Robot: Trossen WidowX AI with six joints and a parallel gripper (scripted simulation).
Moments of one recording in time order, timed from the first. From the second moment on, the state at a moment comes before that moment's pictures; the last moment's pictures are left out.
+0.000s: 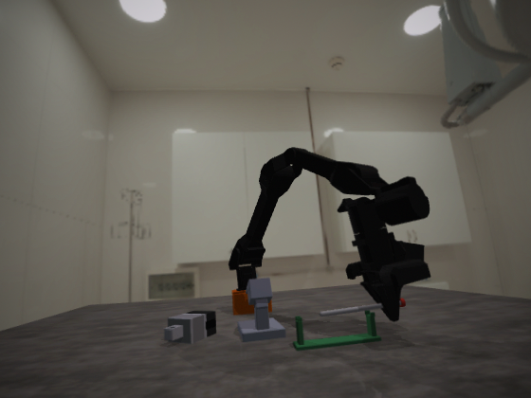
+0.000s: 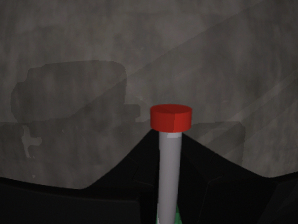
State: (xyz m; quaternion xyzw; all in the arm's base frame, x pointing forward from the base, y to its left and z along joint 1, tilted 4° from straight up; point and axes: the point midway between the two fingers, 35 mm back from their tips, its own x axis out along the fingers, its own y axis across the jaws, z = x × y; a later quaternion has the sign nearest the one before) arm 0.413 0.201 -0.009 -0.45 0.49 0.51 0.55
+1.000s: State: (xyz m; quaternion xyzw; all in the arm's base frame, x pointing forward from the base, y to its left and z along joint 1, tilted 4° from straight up) arm 0.412 0.201 0.006 -0.45 0.49 0.51 0.55
